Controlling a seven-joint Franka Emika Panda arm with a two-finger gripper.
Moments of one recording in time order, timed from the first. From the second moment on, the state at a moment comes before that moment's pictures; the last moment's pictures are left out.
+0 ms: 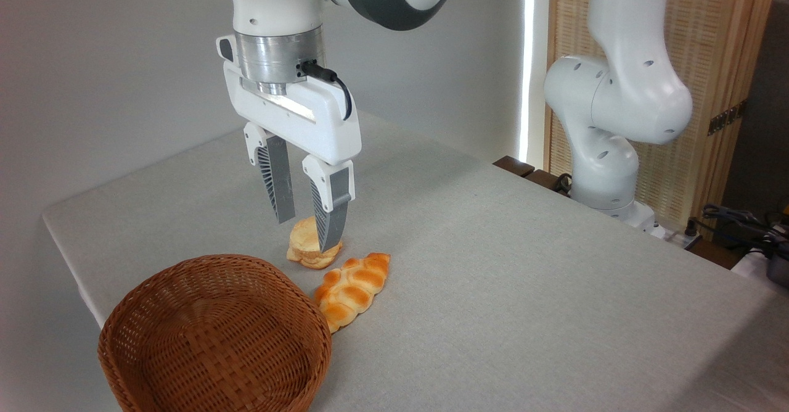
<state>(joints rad) -0.04 -0.06 -0.04 -1.85 -0.04 1.90 0.65</state>
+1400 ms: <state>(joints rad) -0.03 -0.08 -0.07 -1.85 -0.04 1.90 0.69</state>
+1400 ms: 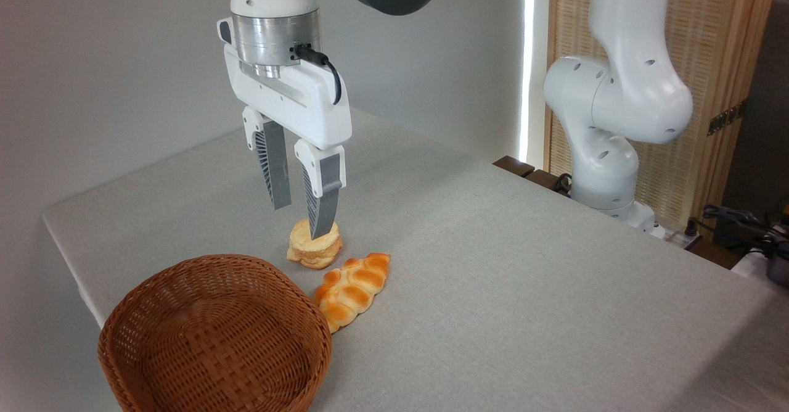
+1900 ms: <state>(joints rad) -0.02 -0.08 -0.06 -1.85 -0.04 1.89 0.69</state>
